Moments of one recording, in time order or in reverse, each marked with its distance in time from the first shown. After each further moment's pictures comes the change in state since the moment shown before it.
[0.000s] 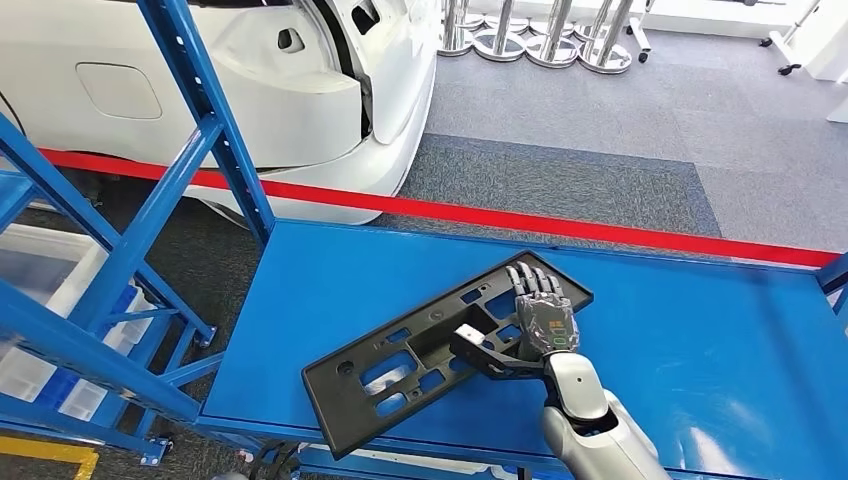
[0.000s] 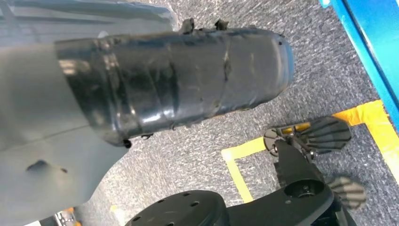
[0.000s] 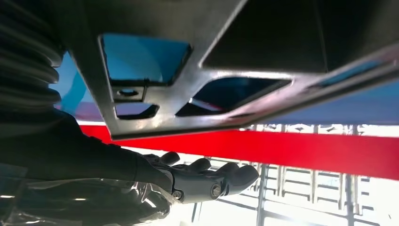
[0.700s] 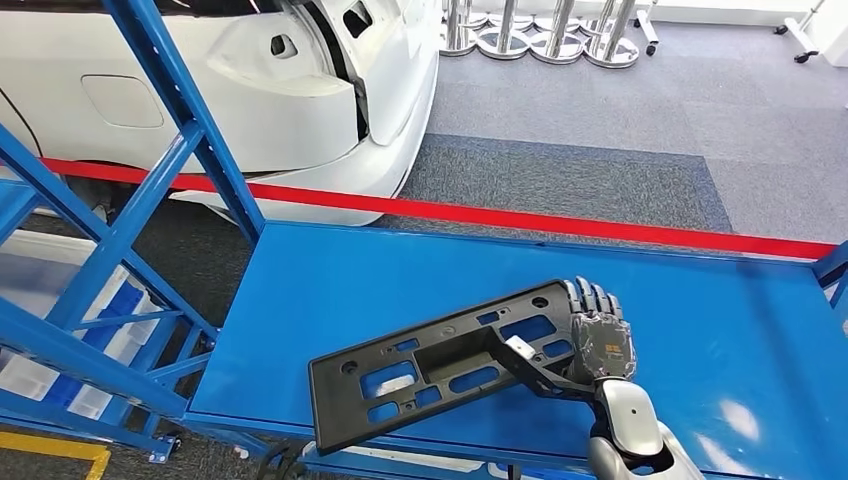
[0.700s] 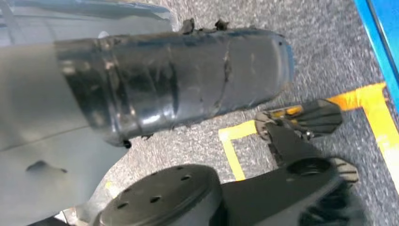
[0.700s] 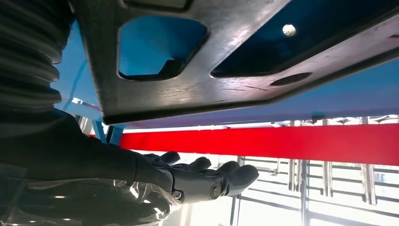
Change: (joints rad) left arm 0.014 0.019 0.027 0.000 0.038 0.030 0.001; right arm 0.158 -0.170 -0.100 -0.268 0.021 0.030 0.101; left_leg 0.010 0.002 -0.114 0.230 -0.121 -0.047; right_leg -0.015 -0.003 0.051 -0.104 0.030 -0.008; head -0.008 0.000
